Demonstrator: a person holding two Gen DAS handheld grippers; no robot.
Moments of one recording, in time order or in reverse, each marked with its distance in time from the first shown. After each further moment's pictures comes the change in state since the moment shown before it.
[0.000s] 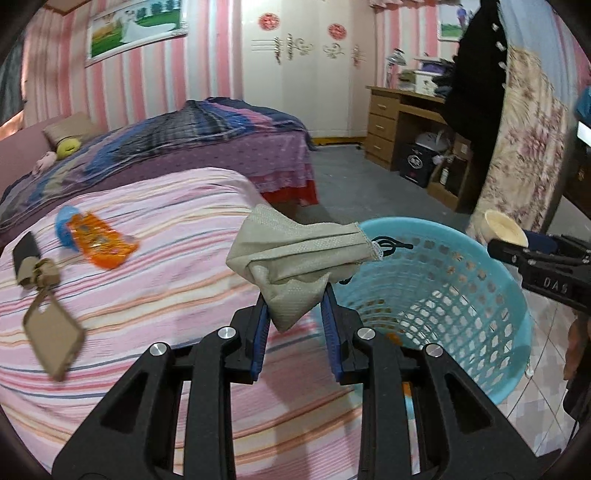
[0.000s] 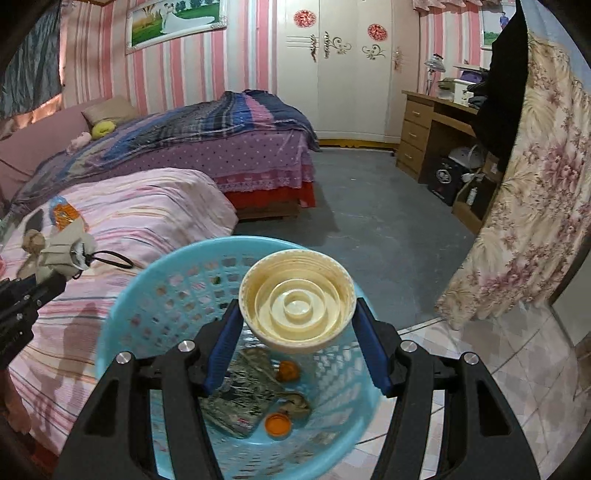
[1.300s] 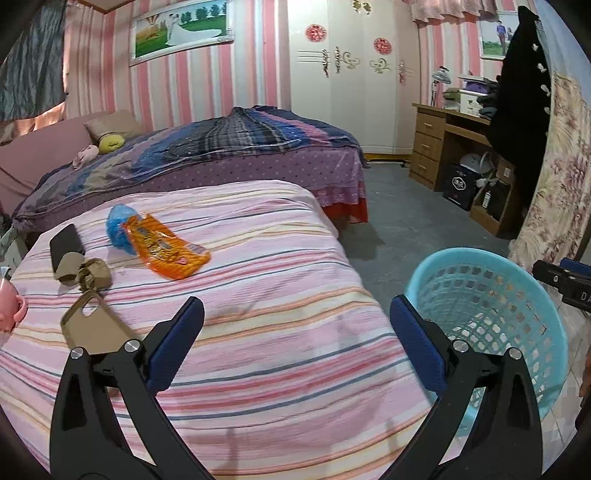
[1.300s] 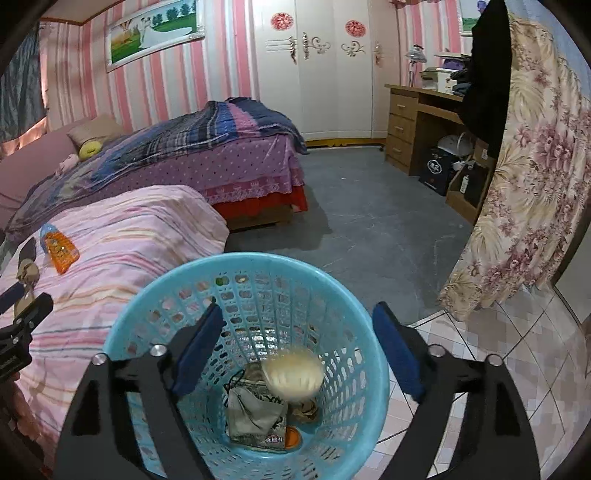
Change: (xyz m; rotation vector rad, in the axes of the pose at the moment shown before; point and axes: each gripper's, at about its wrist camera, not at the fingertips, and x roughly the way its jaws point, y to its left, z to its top) left arm -0.009 0.068 0.012 -0.088 -0.061 0.171; right arm 0.017 0.006 0.010 0.102 -0.016 -0.001
